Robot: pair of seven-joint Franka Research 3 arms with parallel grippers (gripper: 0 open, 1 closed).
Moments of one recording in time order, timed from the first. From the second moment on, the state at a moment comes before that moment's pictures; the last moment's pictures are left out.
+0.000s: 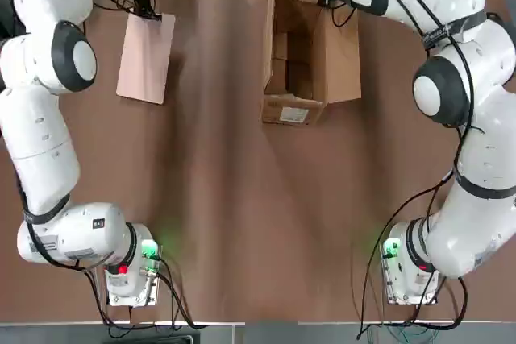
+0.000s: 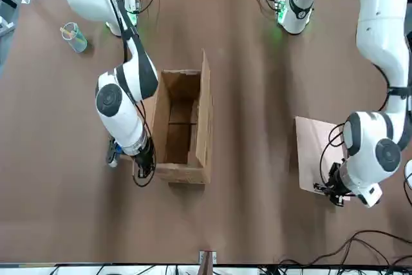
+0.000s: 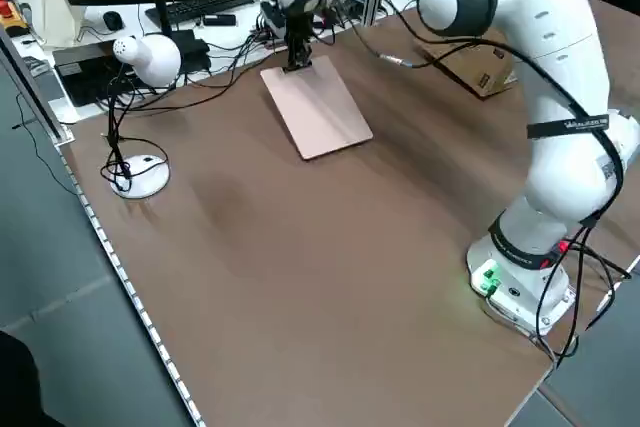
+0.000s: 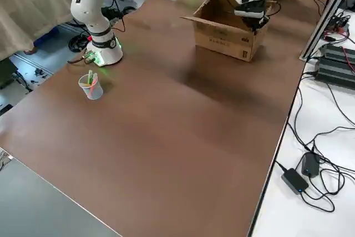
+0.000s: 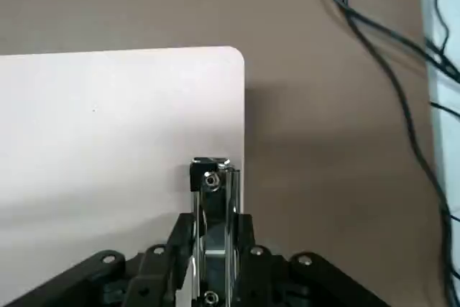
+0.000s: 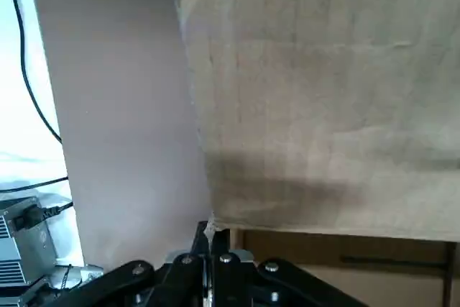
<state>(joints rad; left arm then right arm) 0.09 0.71 -0.12 -1.36 0.13 2.18 -1.46 0.48 0.61 -0.09 -1.40 0.02 2.23 2.02</state>
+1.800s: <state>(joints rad) 0.06 0.33 -0.42 -1.28 0.03 1.56 -1.57 0.56 0.63 -0.08 -1.22 -0.12 1.96 2.02</state>
